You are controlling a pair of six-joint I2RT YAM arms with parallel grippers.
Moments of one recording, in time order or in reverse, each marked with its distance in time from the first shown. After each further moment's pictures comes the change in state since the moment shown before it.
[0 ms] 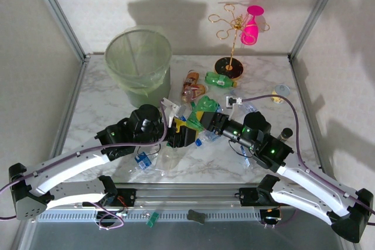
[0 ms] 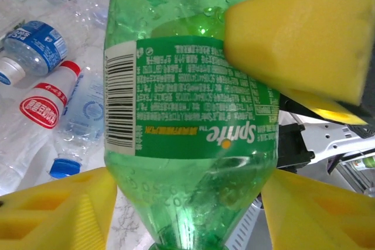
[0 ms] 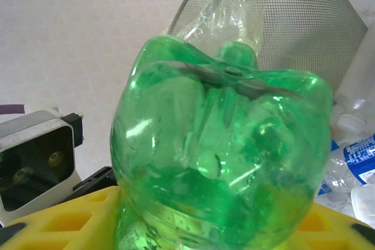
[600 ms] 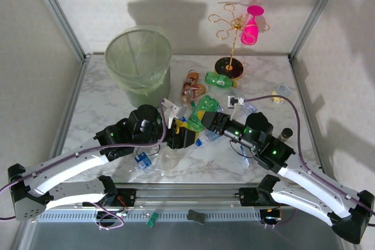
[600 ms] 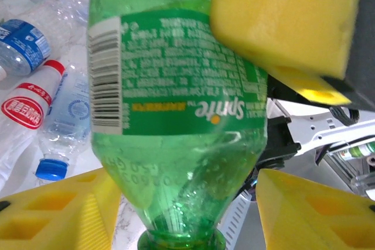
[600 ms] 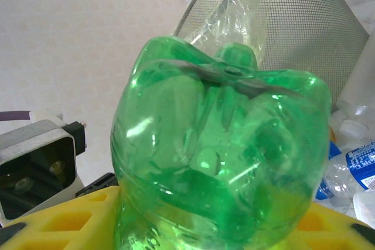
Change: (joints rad) left arm -0.009 -0.010 0.000 0.003 0.039 0.005; right arm 0.000 -0.020 0.000 0.000 0.016 -0.003
